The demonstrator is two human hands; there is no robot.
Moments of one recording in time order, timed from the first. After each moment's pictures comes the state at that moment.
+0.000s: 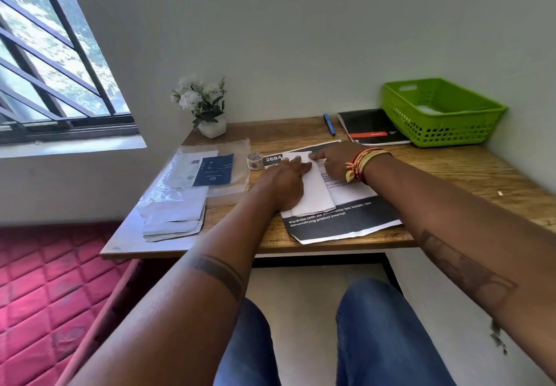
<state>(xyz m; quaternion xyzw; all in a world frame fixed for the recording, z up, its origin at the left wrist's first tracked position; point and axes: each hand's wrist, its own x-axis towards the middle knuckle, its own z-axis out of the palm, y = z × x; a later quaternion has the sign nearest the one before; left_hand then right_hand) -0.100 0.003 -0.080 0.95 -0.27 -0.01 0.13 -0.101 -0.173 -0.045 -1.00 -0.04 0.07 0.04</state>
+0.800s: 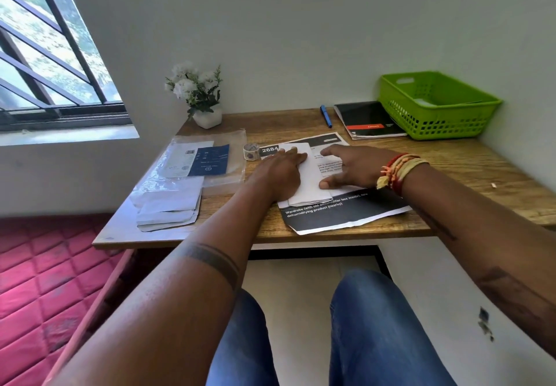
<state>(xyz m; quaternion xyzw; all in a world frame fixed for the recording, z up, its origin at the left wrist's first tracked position) -0.096 0.003 -0.085 0.95 -0.27 0.00 0.14 -0.153 -0.191 -0.043 -0.99 -0.03 0.10 0.12</state>
